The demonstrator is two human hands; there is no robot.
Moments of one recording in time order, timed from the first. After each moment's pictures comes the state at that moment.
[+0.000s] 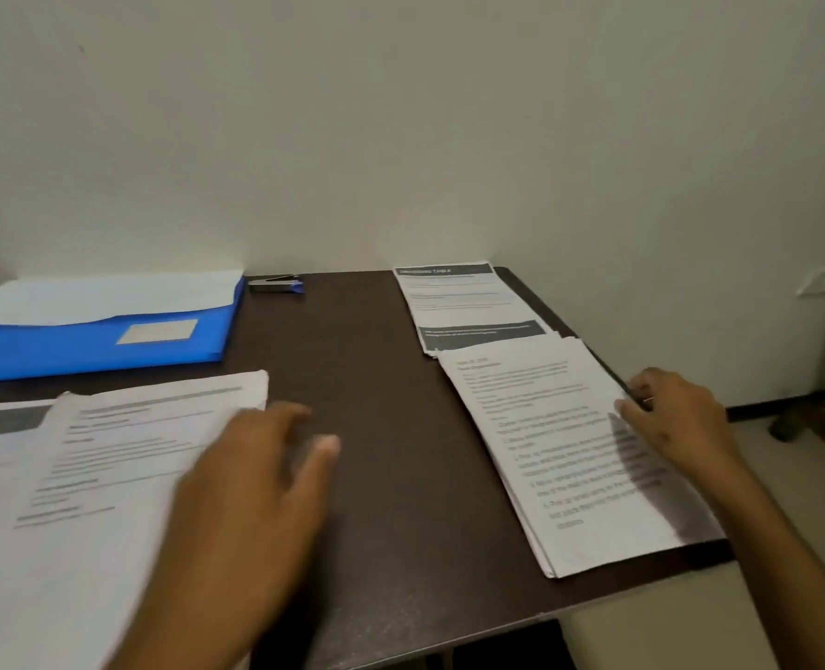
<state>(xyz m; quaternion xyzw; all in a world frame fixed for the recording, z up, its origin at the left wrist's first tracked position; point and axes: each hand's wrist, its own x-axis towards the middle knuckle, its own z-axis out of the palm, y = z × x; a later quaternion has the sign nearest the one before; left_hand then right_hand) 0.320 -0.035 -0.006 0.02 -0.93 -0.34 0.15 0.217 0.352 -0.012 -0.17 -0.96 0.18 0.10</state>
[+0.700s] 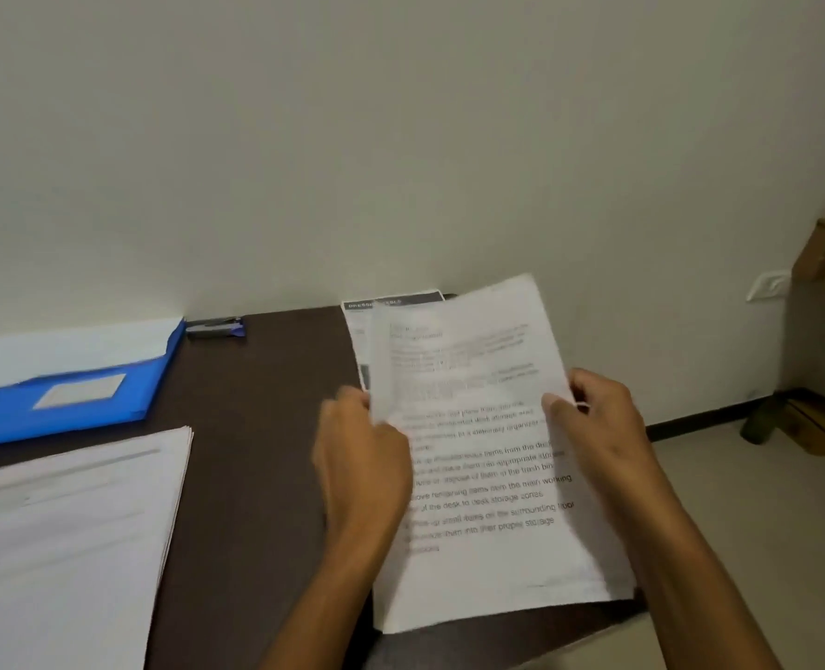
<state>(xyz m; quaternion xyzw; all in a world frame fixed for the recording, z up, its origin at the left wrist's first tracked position) 0.226 0.123 0.004 0.06 -0.85 -0.49 0.17 0.237 0.336 0.018 -0.09 -0.83 0.52 0.18</state>
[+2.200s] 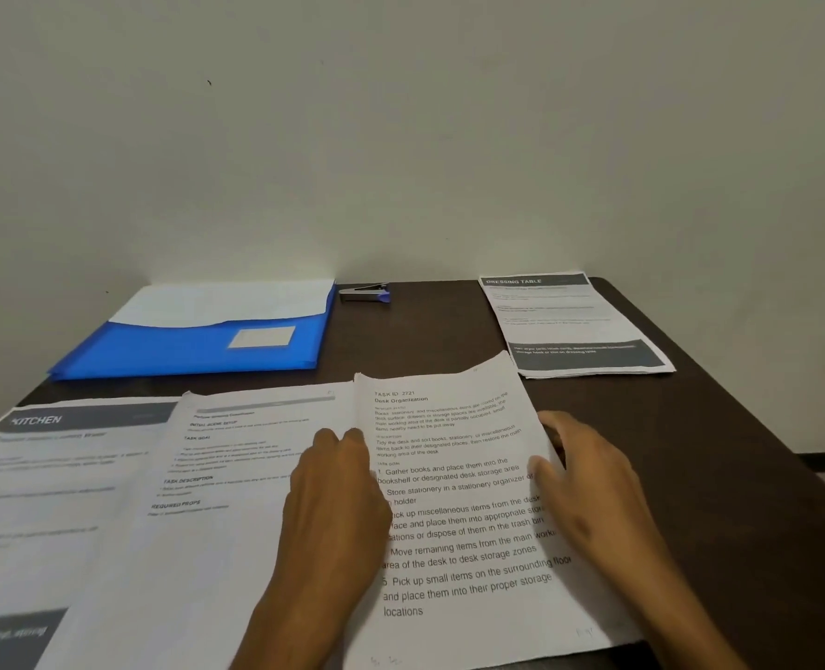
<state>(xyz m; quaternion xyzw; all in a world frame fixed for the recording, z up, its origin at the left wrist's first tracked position) 0.288 -0.037 -0.006 0.13 -0.96 -0.23 0.10 0.238 0.178 -0.022 0.00 -0.95 0.31 0.06</state>
